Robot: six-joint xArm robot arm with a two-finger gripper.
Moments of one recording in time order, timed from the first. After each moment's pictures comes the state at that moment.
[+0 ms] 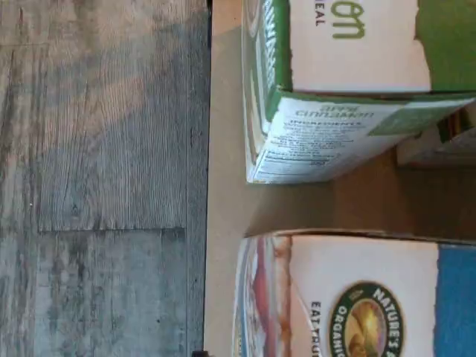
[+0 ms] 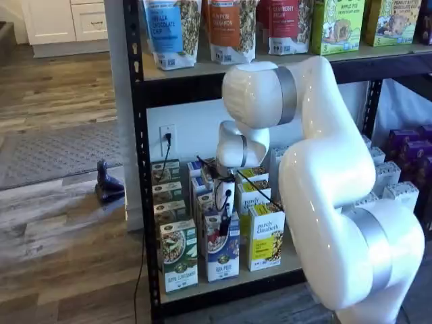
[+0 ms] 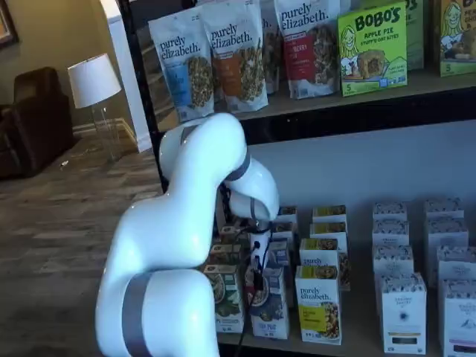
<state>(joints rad) 0.09 1.08 -1.70 0.22 0.65 -1.66</state>
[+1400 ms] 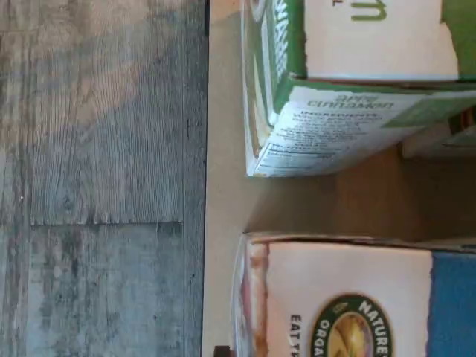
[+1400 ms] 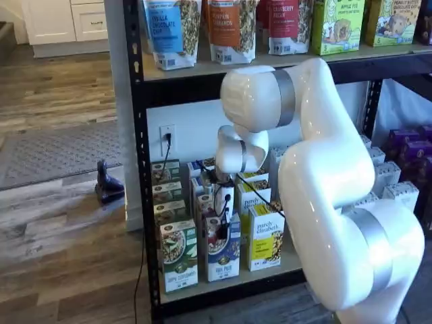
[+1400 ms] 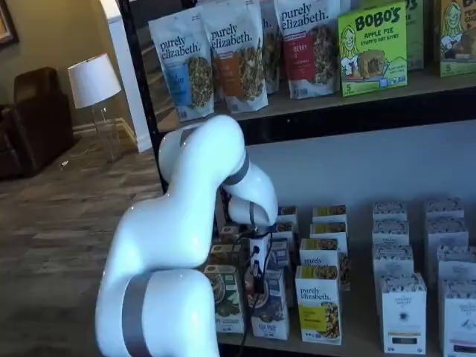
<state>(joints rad) 0.09 1.09 -1.68 0.19 0.61 -1.63</state>
